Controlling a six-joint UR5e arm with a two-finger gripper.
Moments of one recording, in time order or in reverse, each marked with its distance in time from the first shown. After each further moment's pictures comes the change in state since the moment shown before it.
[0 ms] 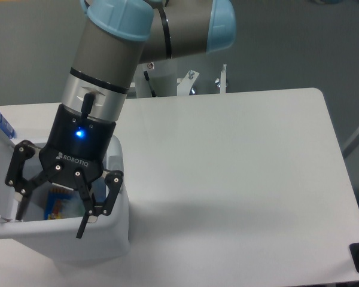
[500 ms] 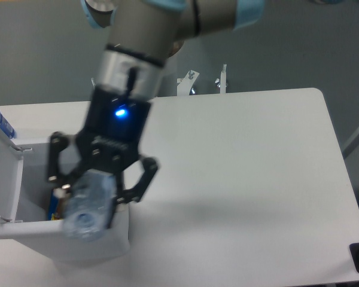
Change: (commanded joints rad) arm -0.017 -0.017 0.028 -0.002 -0.002 -0.049
